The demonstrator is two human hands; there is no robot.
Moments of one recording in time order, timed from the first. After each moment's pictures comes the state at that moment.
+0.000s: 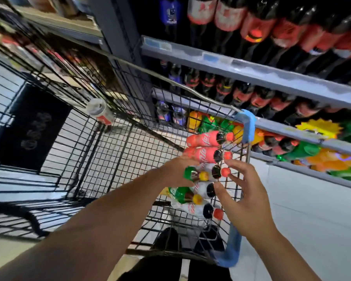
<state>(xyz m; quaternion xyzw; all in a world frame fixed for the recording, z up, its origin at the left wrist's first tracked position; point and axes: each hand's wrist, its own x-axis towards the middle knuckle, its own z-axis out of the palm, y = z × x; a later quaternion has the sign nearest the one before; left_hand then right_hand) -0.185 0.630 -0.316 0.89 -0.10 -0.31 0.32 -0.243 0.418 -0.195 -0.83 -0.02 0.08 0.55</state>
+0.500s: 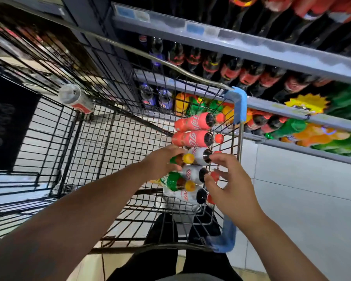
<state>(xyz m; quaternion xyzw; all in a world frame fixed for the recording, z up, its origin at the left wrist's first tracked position) -0.192 0.642 -0.335 0.86 -0.11 -0.33 0.37 -0.251 0.419 -0.225 -0.86 0.01 0.13 0.50</state>
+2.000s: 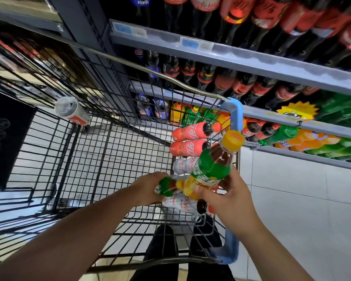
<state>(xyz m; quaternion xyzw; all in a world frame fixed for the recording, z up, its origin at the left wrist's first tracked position) -0.234 0.675 -0.359 0.86 -0.06 -0.39 0.32 -0.255 0.434 -0.213 -0.77 0.10 0.15 0.62</state>
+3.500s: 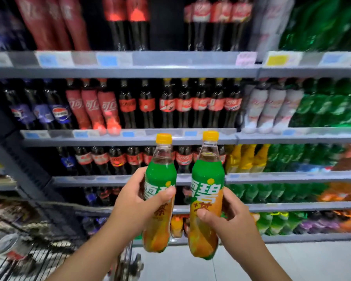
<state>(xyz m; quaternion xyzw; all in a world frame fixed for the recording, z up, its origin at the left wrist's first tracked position) -0.200 0.327 0.047 0.76 -0.09 0.03 0.64 -0.249 0.108 0.029 -0.72 0.01 -0.06 0.69</state>
